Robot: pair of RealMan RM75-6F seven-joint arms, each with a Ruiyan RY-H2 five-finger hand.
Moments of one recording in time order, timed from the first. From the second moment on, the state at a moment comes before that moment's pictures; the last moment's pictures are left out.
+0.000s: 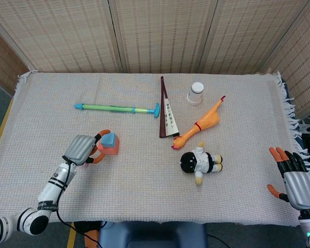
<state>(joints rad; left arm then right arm) -0.68 -1.30 -0.15 -1.69 1.15 1.02 0.16 0.06 -1.04 0.02 -1.71 -1.50 1.44 -0.11</state>
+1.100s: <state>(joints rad) -0.50 -1.48 -0.04 -1.32 1.30 1.06 0.08 0.05 -1.04 0.01 -1.73 -1.50 1.43 -0.12</state>
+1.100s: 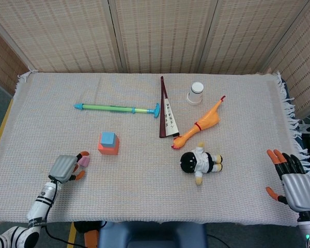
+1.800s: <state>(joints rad) -0.50 -1.58 -0.08 -1.15 1.34 1.11 0.05 0.05 -1.02 0.00 -1.74 -1.50 1.42 -0.11</state>
